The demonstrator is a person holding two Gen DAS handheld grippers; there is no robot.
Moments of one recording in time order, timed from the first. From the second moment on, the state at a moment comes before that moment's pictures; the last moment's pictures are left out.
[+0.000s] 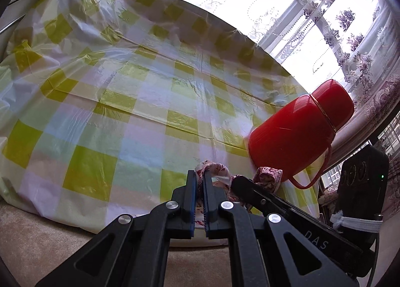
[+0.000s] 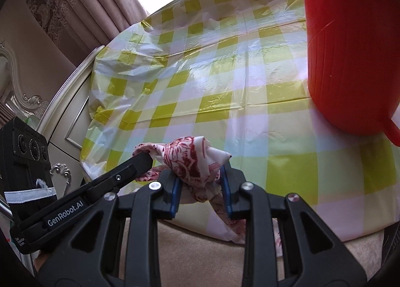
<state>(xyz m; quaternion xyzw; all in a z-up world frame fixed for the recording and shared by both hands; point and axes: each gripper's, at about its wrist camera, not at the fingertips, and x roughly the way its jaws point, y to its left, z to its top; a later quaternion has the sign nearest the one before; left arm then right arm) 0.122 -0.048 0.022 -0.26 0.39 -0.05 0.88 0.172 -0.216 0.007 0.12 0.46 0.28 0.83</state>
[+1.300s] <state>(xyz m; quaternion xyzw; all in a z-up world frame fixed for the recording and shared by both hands) 0.127 -0.296 0.029 -0.17 0.45 -0.27 0.83 0.087 -0.454 0.052 0.13 0.43 0.07 0.89</state>
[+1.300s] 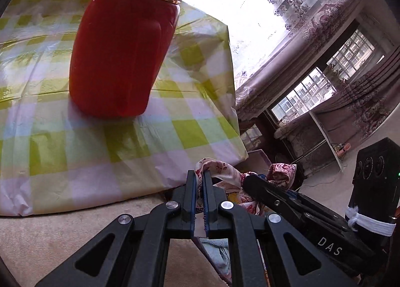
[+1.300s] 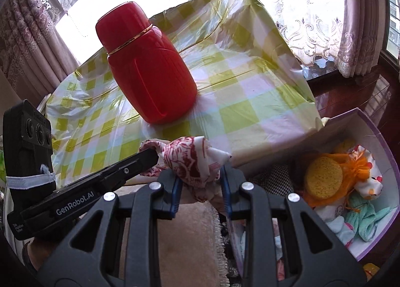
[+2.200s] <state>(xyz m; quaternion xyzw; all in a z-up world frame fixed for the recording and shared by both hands) 0.071 -0.361 0.008 -0.05 0.55 -0.25 0.80 0.015 -0.562 0.055 0.09 0.47 -0.12 0.87</state>
